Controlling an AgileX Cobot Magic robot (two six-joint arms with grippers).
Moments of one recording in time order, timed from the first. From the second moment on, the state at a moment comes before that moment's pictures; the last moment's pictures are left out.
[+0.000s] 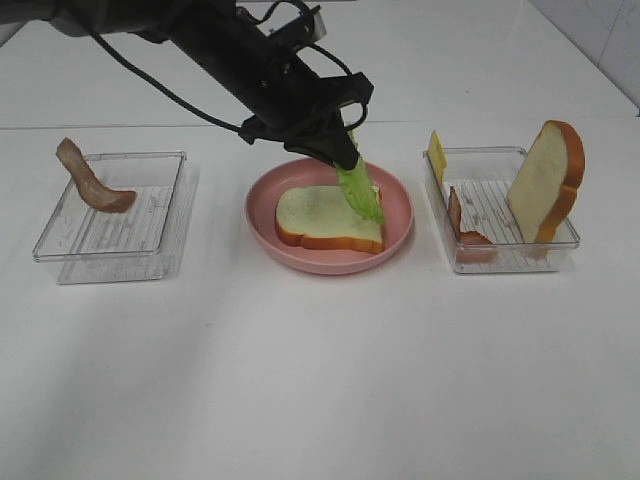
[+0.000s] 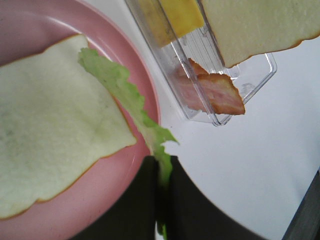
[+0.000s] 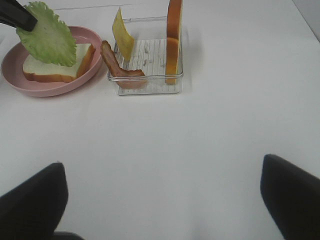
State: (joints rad) left arm -0.47 2.32 -1.98 -0.73 0.94 0.28; right arm 0.01 0.00 -0.45 0.09 1.11 -0.01
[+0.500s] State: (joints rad) left arm -0.49 2.46 -2.12 -0.59 0.94 0.27; right arm 0.01 0.00 -0.45 0.09 1.11 -0.01
